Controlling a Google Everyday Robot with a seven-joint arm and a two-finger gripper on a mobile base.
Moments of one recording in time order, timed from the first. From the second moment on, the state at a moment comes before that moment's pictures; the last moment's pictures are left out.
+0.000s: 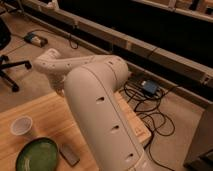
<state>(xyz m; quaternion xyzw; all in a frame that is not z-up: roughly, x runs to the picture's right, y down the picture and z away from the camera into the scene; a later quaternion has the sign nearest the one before) -0.232 0.032 0.861 -0.25 0.19 0.51 0.80</state>
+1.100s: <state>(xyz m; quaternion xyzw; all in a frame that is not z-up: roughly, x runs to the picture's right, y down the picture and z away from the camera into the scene) -0.285 0.112 0.788 -0.28 0.16 0.44 0.84</state>
